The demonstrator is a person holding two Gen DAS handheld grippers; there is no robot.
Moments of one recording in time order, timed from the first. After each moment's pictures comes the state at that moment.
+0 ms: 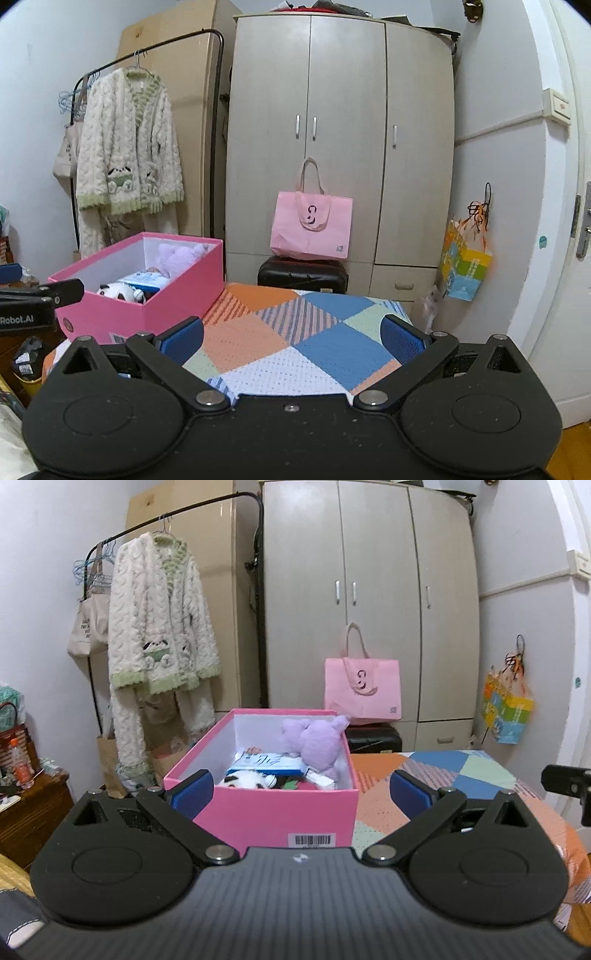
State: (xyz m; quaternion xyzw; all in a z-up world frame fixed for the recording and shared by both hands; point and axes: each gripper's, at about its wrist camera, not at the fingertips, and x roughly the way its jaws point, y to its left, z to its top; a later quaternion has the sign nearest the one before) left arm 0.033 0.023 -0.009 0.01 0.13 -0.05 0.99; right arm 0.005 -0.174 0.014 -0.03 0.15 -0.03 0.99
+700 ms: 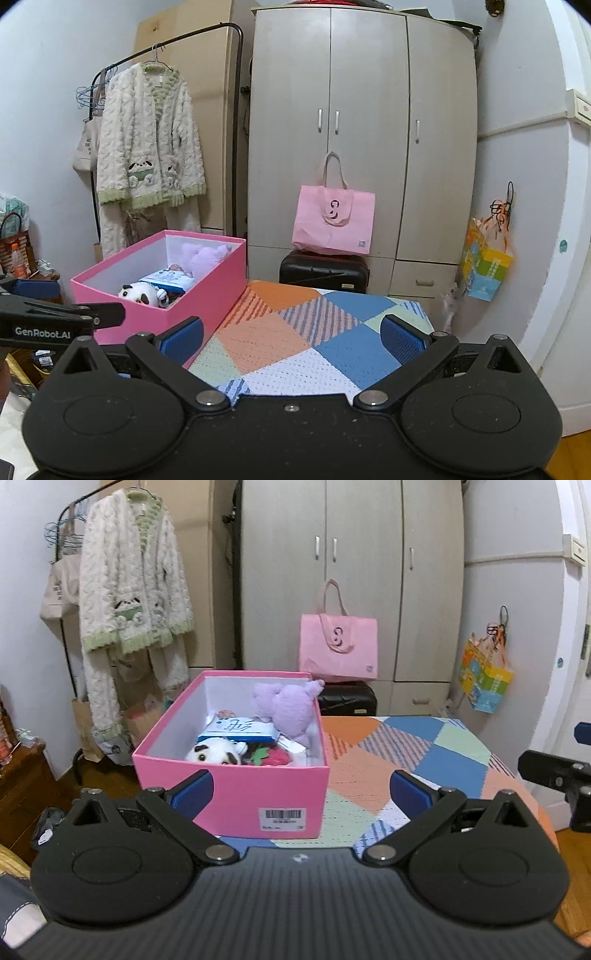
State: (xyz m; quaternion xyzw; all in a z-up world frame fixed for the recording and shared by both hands) left arm 0.052 0.017 0.009 0.00 0.21 -0.10 0.97; right arm 0.010 -0.174 0.036 -0.04 0.17 0.01 0.99
